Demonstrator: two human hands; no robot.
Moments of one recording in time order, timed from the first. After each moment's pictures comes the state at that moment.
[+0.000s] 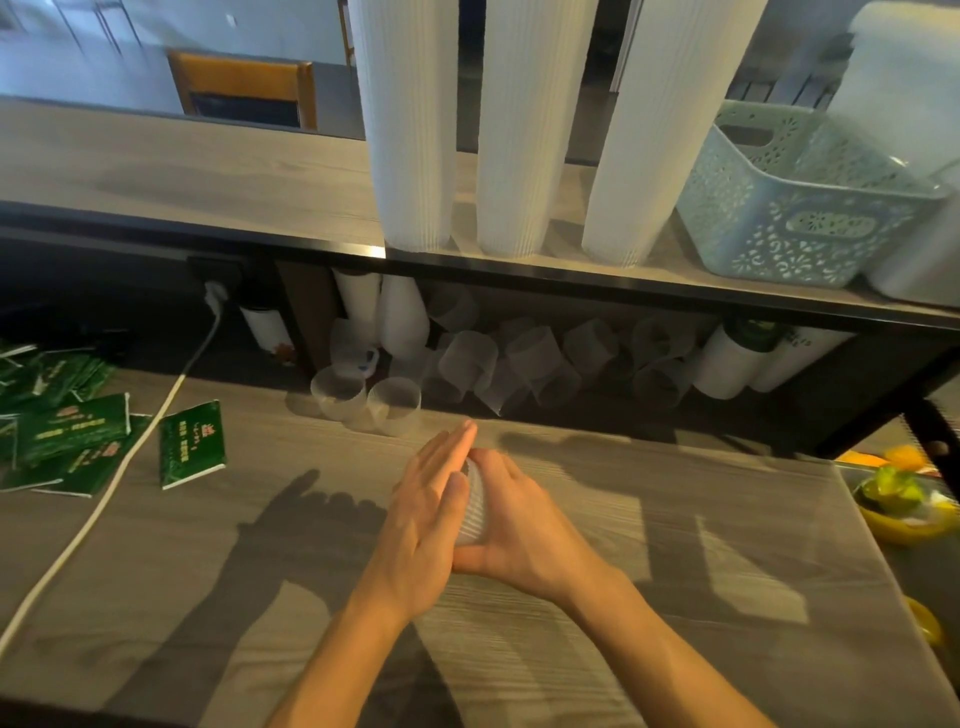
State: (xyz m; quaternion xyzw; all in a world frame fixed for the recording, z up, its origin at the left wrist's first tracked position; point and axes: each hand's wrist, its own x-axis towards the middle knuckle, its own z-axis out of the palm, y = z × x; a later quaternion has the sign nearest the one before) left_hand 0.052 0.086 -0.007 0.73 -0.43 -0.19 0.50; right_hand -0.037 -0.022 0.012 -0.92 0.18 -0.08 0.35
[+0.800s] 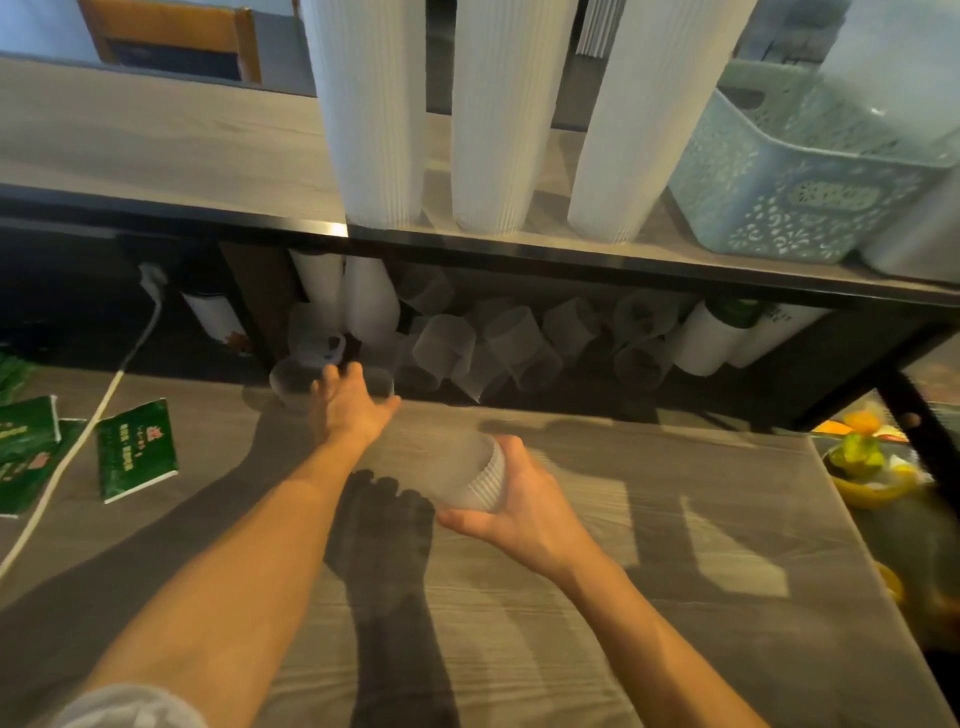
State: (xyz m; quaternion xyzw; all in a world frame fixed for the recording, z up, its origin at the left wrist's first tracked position) left_hand 0.212 -0.012 -0.085 0.94 -0.25 -0.12 0.19; right_hand -0.034 -0.050 -0.023 -0.83 0.34 -0.07 0.43
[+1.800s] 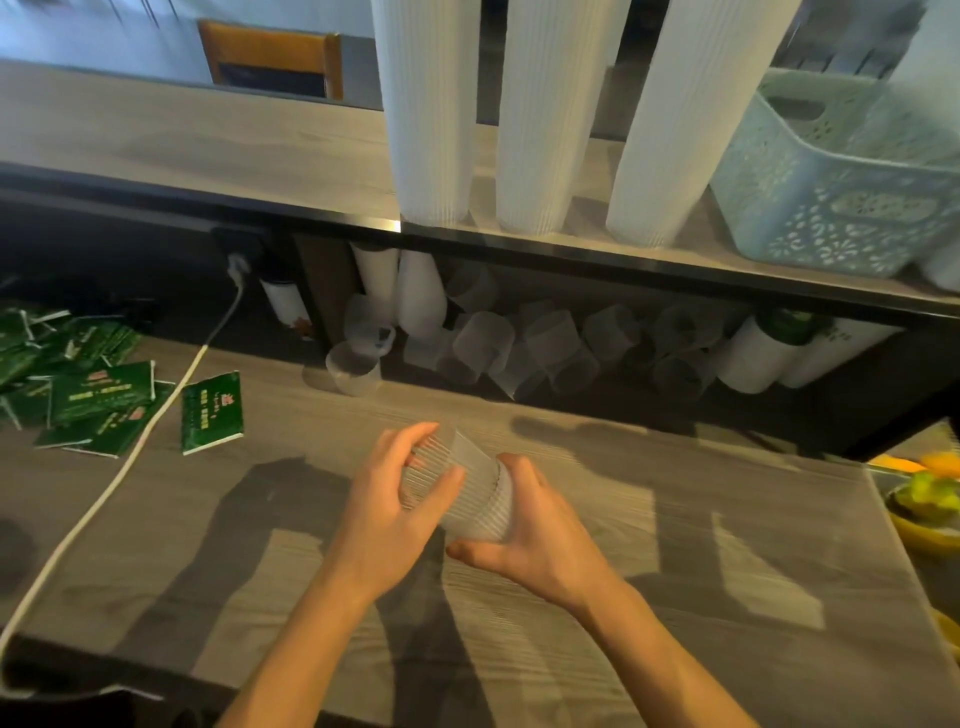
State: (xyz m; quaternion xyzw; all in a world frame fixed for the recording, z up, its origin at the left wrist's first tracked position) left_hand 0.071 0.104 -0.013 0.77 -0.35 -0.13 0.51; right_hand -0.057 -0.026 -0.017 -0.89 0.24 -0.05 0.39
